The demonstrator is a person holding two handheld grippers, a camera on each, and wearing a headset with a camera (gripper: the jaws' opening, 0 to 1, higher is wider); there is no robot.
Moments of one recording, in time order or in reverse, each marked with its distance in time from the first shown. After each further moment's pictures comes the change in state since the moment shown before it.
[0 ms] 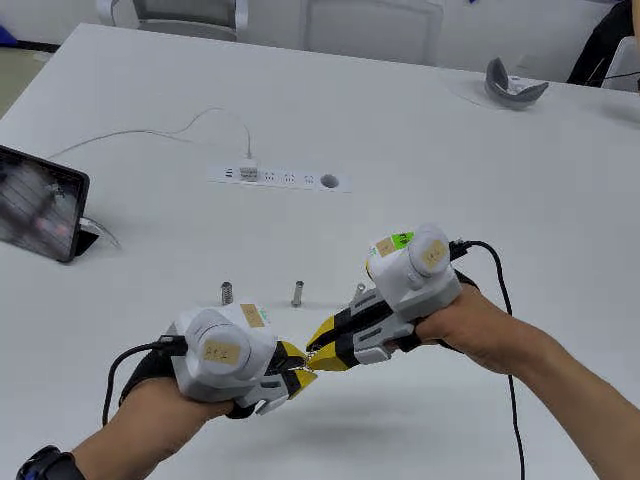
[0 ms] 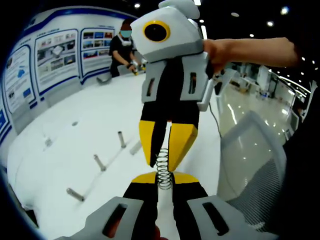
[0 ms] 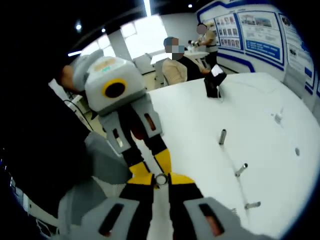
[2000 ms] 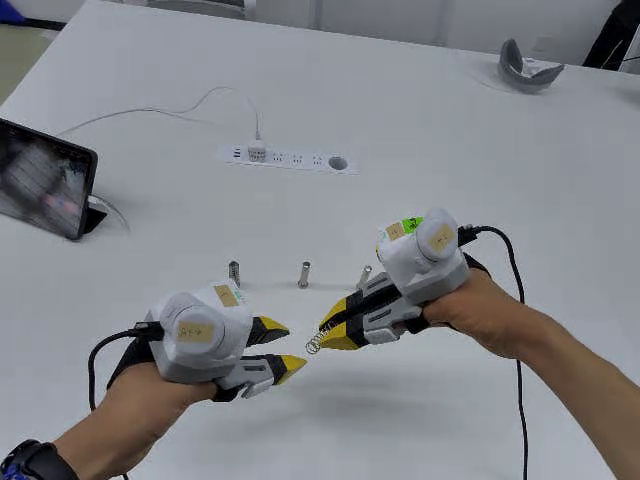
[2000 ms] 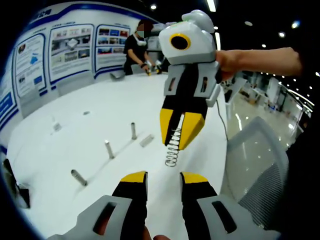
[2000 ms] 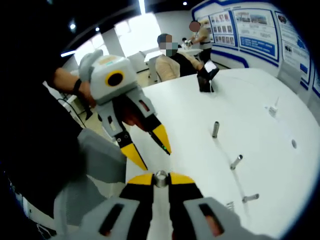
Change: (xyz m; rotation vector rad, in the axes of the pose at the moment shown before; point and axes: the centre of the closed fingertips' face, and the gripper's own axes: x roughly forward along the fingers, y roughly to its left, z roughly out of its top) left arm -0.017 0.020 -0.020 -0.116 -0.039 0.072; right arm -0.002 -0.016 -0.015 0.046 0.004 -0.064
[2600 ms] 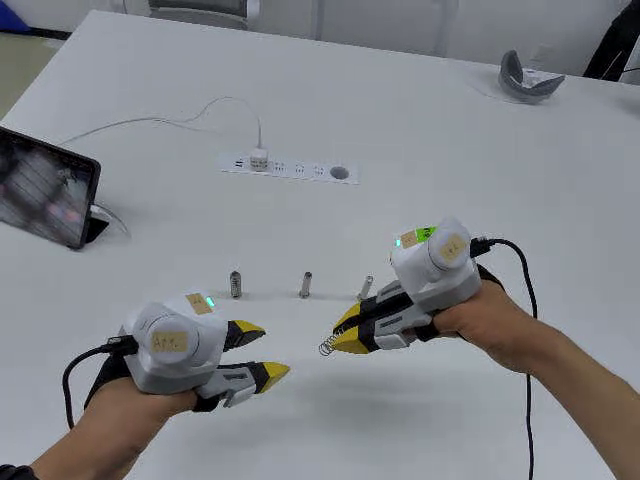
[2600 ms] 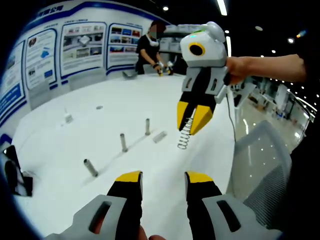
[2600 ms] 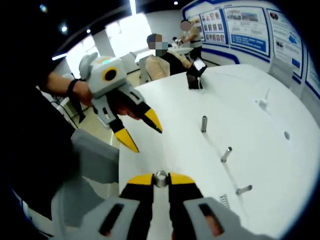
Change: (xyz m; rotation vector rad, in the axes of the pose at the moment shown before) left arm -0.015 0.023 -0.011 -0.057 -0.010 0.073; right arm -0.009 -0.017 -0.010 0.043 0.004 -0.061
